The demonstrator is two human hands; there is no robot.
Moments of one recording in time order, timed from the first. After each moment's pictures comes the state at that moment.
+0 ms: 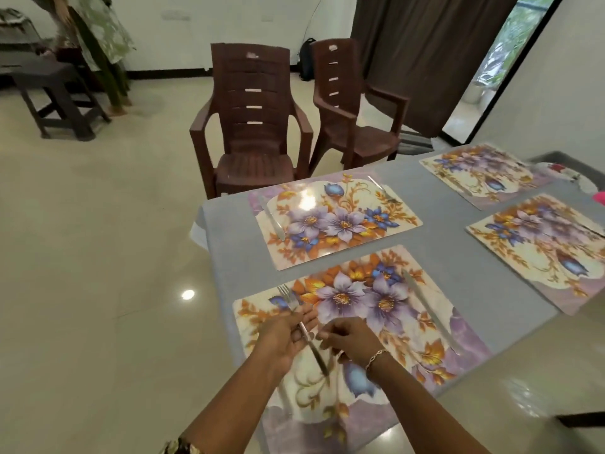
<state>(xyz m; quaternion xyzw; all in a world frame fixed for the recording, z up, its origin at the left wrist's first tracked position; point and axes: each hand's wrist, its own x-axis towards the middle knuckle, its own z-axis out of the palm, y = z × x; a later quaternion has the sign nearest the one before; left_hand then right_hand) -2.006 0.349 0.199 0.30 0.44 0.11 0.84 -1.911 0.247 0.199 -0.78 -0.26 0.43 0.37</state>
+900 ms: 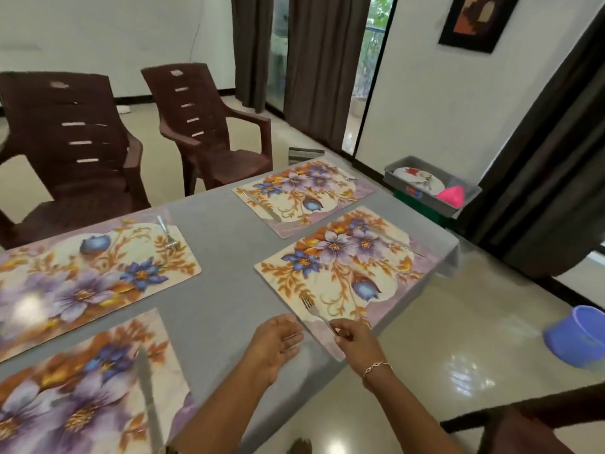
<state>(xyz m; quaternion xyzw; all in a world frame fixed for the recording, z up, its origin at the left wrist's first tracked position) -1.587 0.092 0.204 0.41 0.41 0.01 0.81 -1.511 -0.045 0.204 -0.85 -0.12 0.24 0.45</state>
